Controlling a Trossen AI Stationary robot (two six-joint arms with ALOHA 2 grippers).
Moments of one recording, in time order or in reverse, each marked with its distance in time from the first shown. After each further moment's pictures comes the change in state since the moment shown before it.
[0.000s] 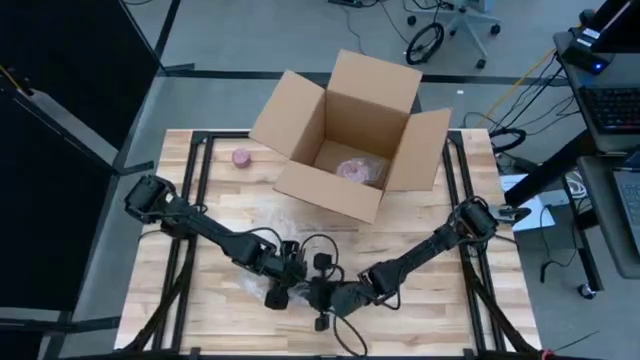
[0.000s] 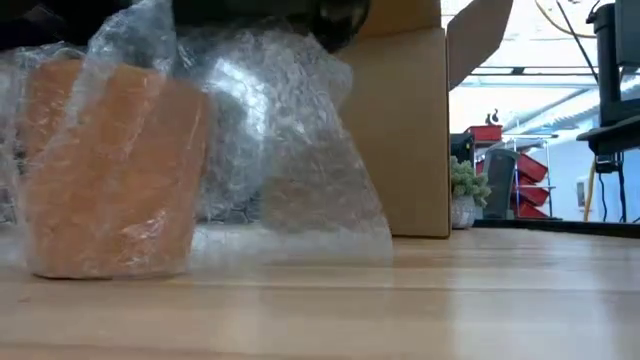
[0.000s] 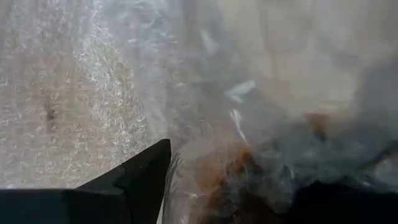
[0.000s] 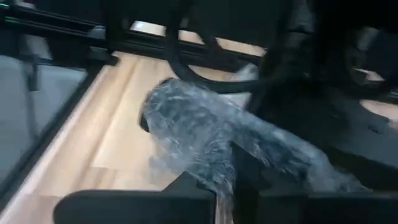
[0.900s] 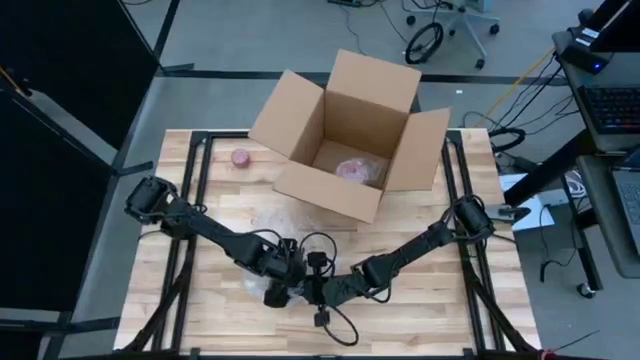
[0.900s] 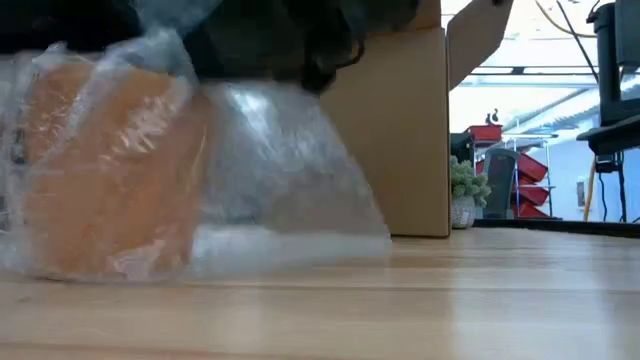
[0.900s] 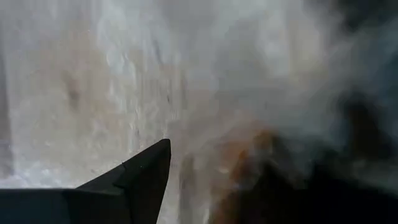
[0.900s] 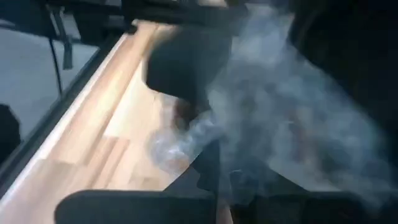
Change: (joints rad) left arm -0.005 -0.010 0.100 -0.190 -0.041 -0.010; right arm -0.035 0.043 0.003 -0.101 -0.136 0.057
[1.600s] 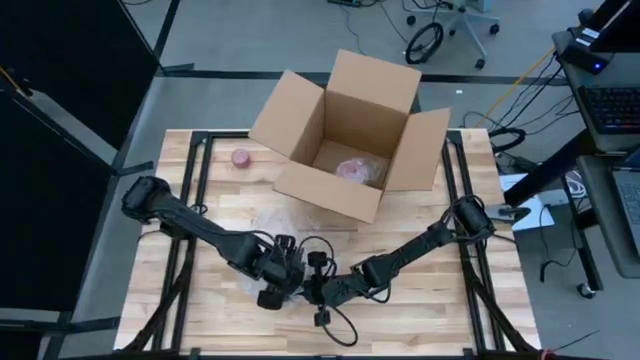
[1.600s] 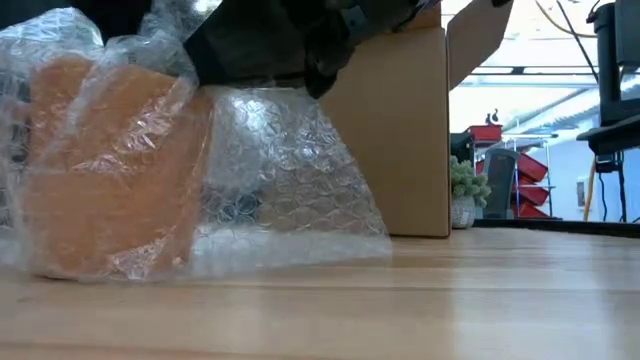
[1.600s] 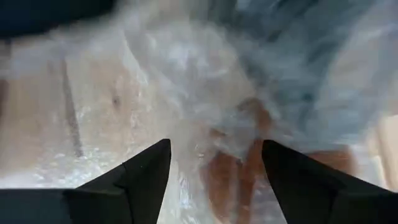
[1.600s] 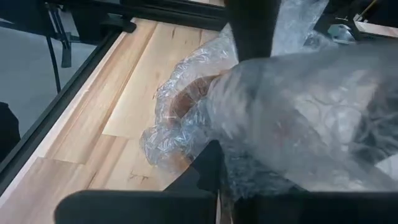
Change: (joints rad) left arm -0.059 -0.054 0.222 -0.329 -0.104 0.002; right arm -0.002 0.001 -0.001 0.003 0.004 -0.003
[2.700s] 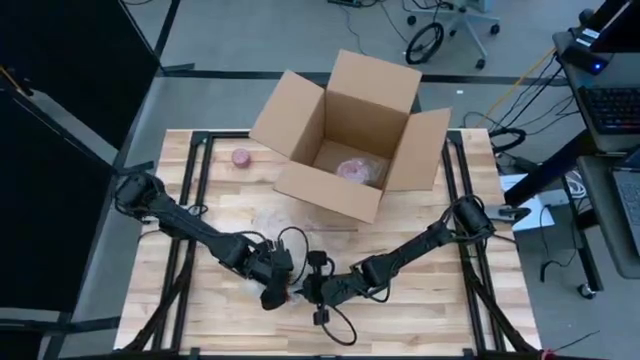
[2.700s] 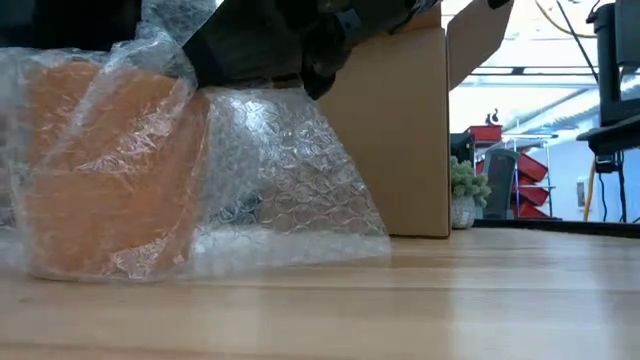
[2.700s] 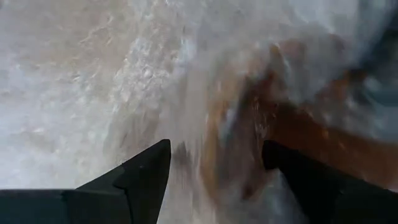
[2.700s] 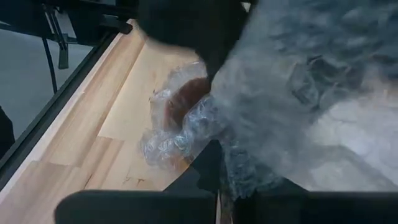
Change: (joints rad) left arm 0.002 0.003 -0.335 0.343 0.111 -0.524; right arm -0.004 0.001 -0.001 0.002 0.005 0.002
